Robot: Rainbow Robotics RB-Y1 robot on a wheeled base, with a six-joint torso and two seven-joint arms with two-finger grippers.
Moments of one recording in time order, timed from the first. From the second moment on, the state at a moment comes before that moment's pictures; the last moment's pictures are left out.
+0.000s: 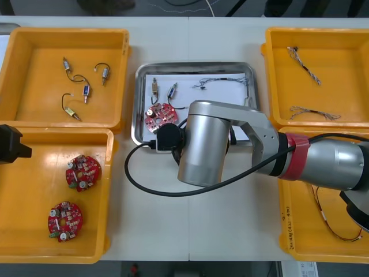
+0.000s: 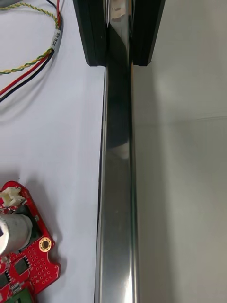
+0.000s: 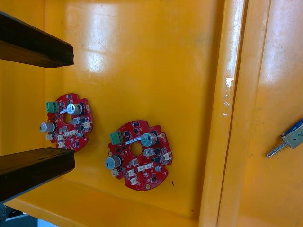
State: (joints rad) right arm -1.01 -0.46 1.13 -1.71 -0.40 1.53 1.75; left arm -0.15 0.78 0.34 -2.22 0.93 1.91 -1.11
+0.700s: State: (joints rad) right arm -1.17 -0.41 1.13 -1.44 -0.43 1.36 1.75; left arm -0.15 0.78 0.34 -2.22 0.93 1.91 -1.11
